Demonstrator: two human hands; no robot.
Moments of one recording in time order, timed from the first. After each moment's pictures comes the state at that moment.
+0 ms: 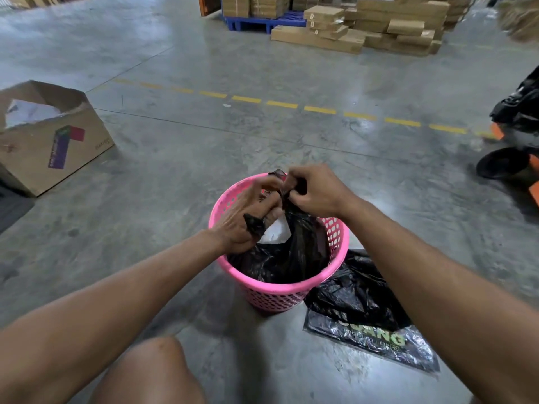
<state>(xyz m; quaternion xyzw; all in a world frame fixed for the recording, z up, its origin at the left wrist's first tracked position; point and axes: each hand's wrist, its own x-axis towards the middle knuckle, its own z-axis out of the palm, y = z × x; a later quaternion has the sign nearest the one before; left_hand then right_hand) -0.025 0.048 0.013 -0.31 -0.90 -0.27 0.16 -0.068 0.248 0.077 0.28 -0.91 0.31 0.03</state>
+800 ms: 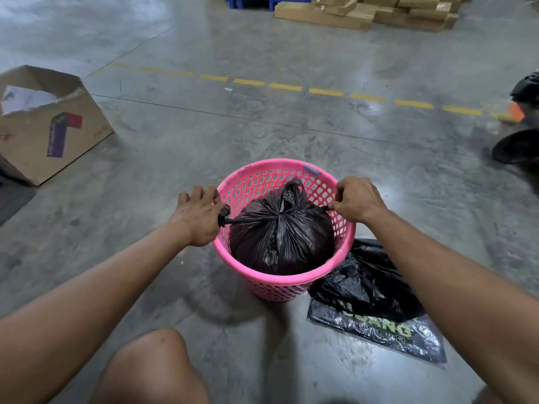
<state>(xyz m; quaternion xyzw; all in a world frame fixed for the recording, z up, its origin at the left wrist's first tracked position) -0.023 -0.028 -0.014 -0.09 -0.99 0.12 -0.07 -0.081 0.305 0.019 0.03 -0.98 0.17 -0.05</state>
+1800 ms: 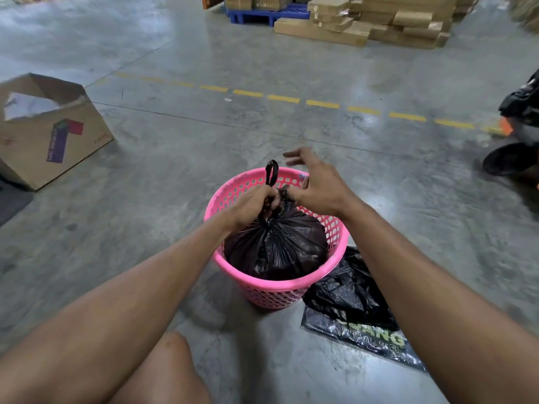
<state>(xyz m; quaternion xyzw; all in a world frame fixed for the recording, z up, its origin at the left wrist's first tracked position) -0.047 0.078 0.017 -0.08 -0.80 -0.59 -0.12 -0.067 0.258 0.066 0.22 -0.90 0.37 0.02</state>
